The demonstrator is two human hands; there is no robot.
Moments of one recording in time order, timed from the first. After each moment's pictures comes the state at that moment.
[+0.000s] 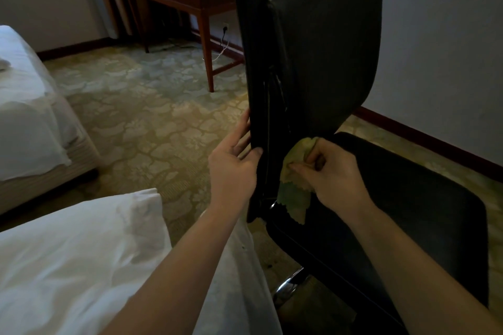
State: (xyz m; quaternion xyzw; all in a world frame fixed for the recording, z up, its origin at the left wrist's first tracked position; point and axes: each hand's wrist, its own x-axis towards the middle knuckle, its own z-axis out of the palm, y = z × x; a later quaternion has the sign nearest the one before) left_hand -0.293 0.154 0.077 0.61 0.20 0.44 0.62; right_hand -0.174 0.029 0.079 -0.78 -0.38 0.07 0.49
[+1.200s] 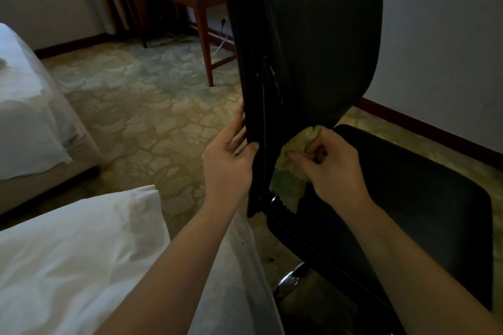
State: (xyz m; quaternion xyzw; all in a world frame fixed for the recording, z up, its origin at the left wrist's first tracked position) left_hand -0.292 0.155 0.075 0.62 0.19 0.45 0.61; right_hand -0.165 0.034 0.064 -0.73 -0.39 0.04 0.56
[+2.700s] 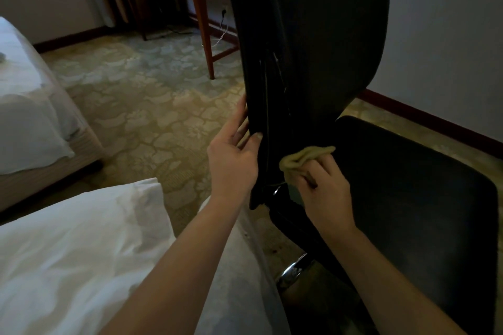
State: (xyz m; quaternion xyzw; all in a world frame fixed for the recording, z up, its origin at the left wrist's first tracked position) left_hand -0.288 0.150 0.070 0.63 0.21 0.45 0.59; right_hand -0.189 0.023 -0.004 -0.77 -0.44 -0.14 0.45
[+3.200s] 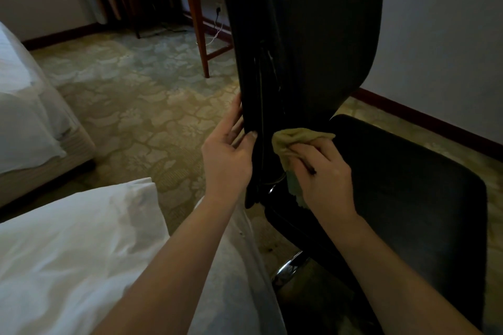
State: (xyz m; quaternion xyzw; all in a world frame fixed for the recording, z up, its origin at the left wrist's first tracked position) left_hand -0.288 0.152 0.067 0.63 0.21 0.45 0.59; right_hand -0.184 0.029 0.024 -0.74 -0.46 -0.20 0.45
